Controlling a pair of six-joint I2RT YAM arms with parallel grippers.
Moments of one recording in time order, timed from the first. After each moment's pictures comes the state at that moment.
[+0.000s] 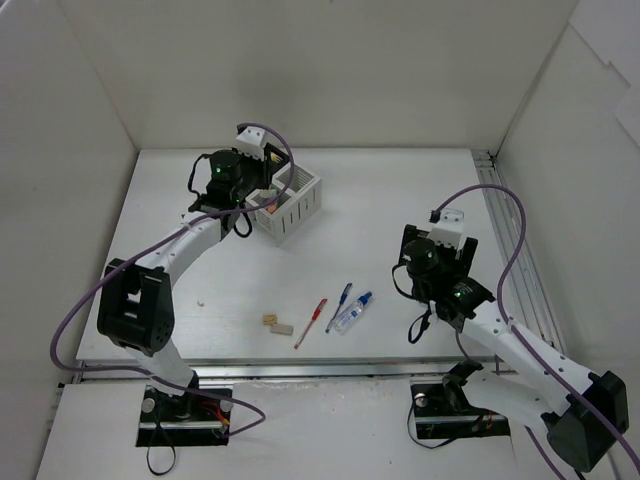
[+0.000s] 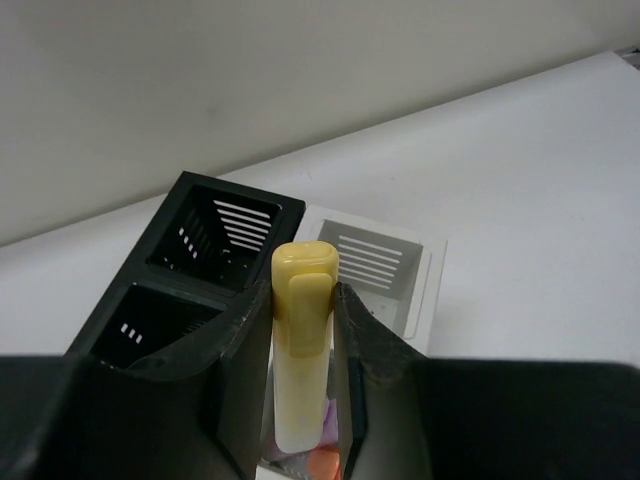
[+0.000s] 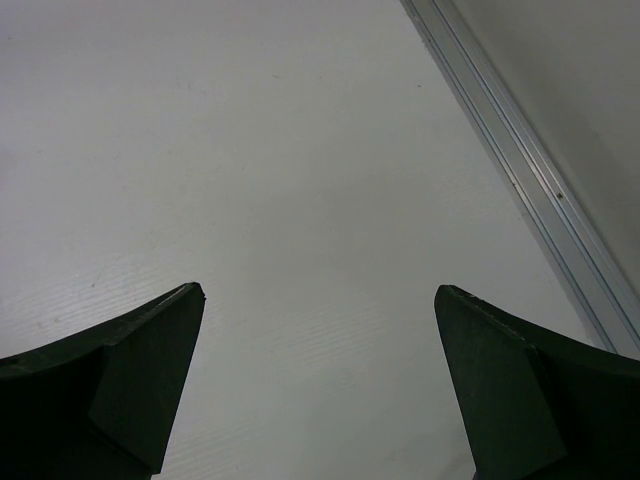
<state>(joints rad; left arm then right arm) -0.32 1.67 1.28 0.24 0.11 0.01 0.61 0.95 0.69 -0.33 0.90 0.40</state>
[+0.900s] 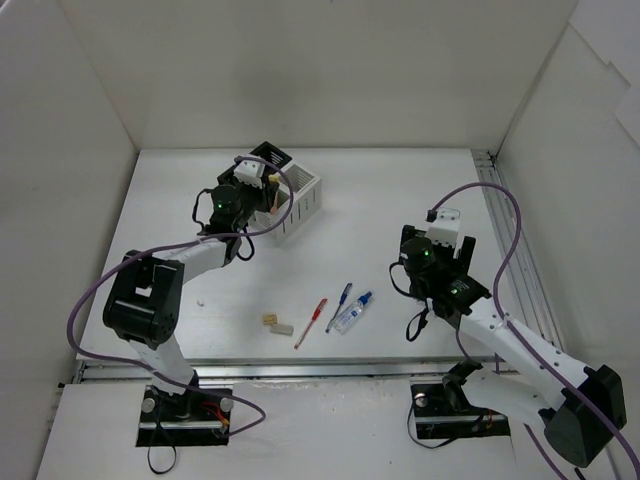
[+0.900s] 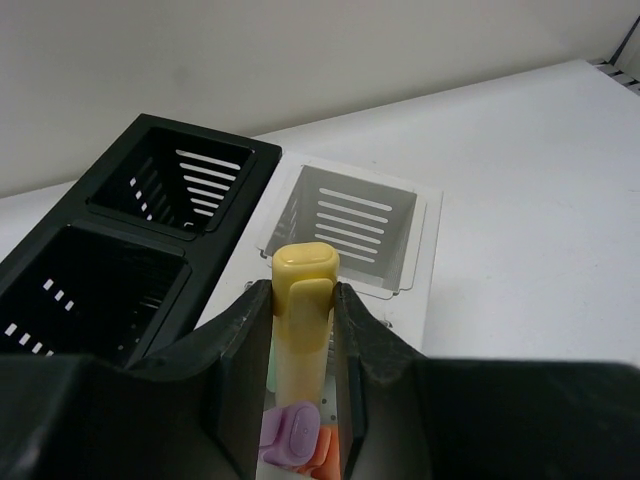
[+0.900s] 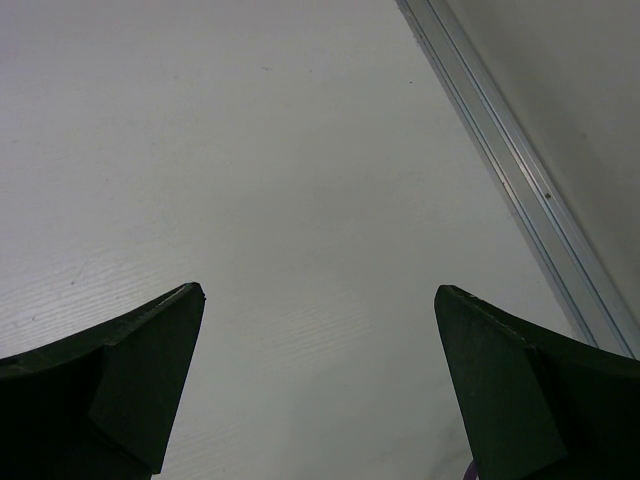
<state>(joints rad) -0.30 1.73 0.99 0.70 0.17 -0.06 0.60 0.98 0.69 -0.33 0.91 0.38</state>
